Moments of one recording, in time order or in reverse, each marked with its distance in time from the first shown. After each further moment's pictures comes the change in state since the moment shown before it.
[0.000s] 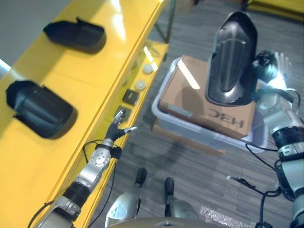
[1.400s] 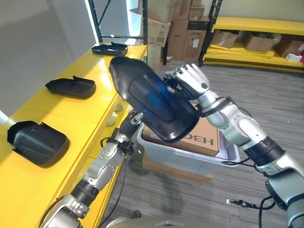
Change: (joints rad) left arm -0.015 -0.062 -0.037 -0.153 -0.450 0.084 -0.126; right arm 0.068 0.115 0.248 -0.647 -0.316 -0.115 0.201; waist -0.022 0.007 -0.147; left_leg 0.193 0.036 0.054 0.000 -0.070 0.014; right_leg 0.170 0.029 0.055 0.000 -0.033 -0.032
